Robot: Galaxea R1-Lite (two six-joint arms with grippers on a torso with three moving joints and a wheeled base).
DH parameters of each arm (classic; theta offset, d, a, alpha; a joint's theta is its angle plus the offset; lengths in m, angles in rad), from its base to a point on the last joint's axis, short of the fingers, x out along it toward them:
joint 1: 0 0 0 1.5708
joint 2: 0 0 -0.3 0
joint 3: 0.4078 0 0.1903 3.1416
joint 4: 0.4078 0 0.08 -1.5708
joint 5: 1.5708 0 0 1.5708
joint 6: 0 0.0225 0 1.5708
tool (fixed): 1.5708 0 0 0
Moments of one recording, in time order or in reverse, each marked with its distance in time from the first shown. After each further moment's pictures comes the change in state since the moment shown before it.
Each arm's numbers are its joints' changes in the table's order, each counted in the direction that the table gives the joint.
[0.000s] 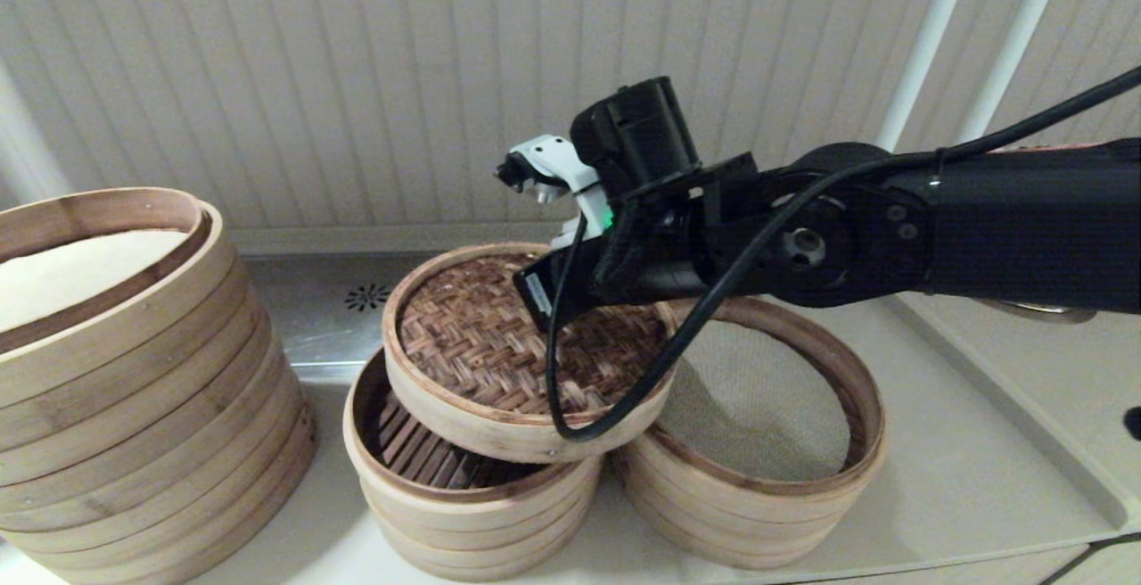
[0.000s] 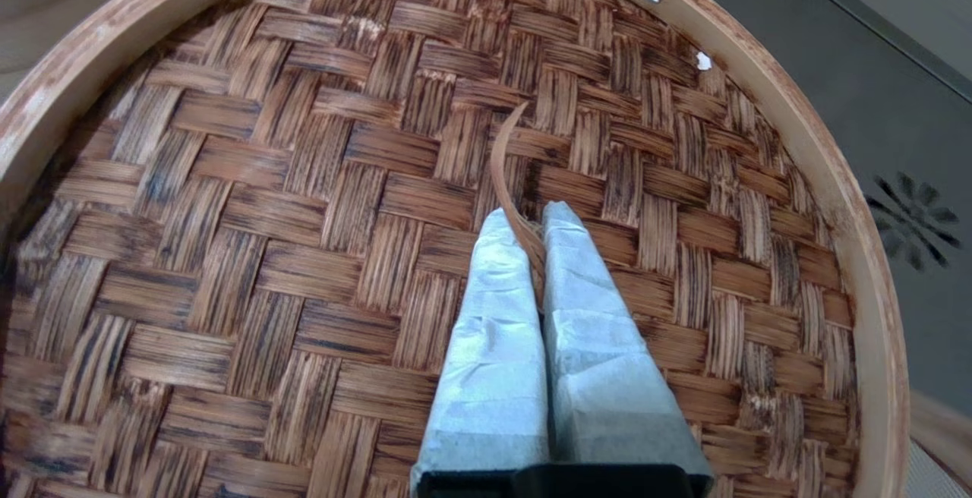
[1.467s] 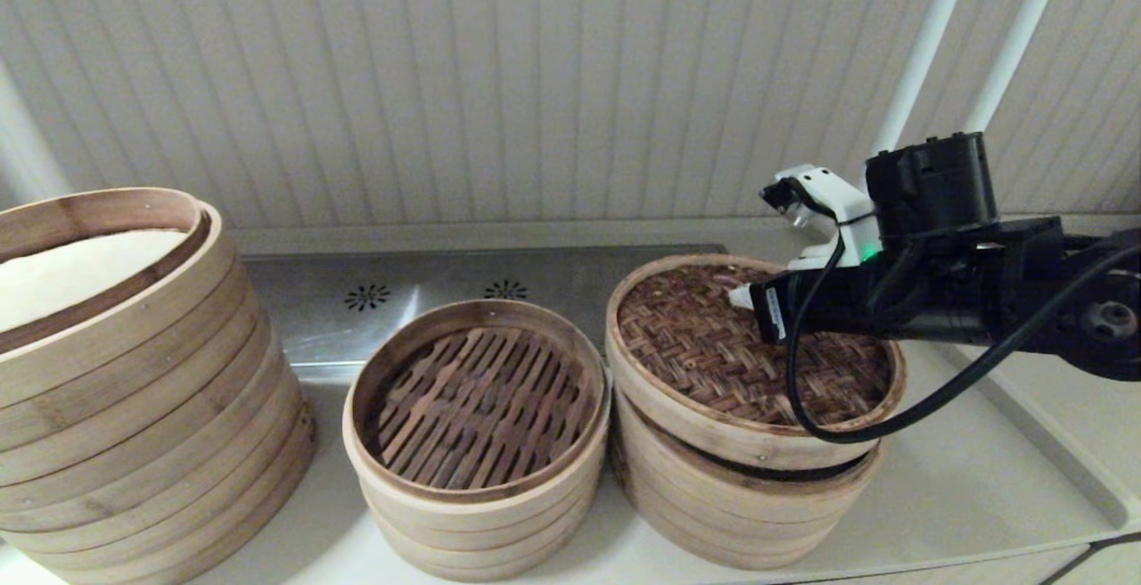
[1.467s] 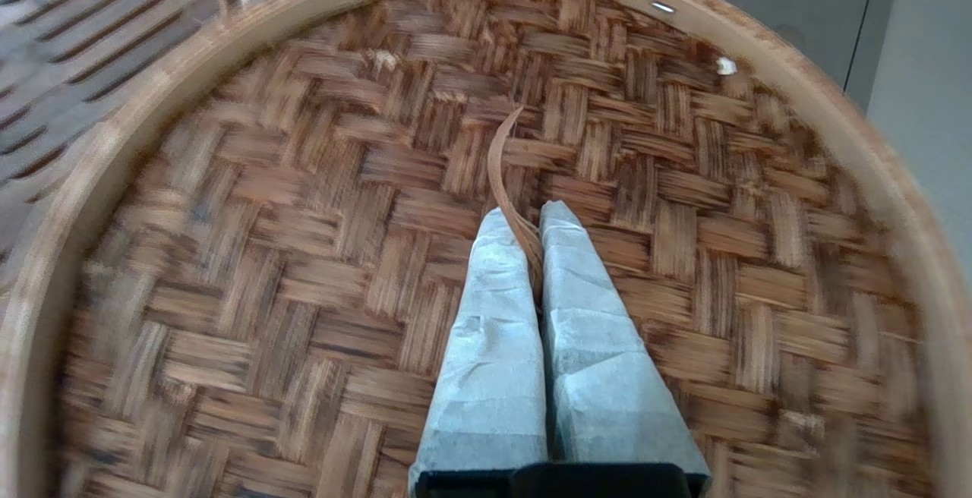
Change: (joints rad) left arm 0.000 0.000 0.000 0.000 0.000 0.000; right arm -0.385 0.351 -0.684 -0.334 -0.080 0.001
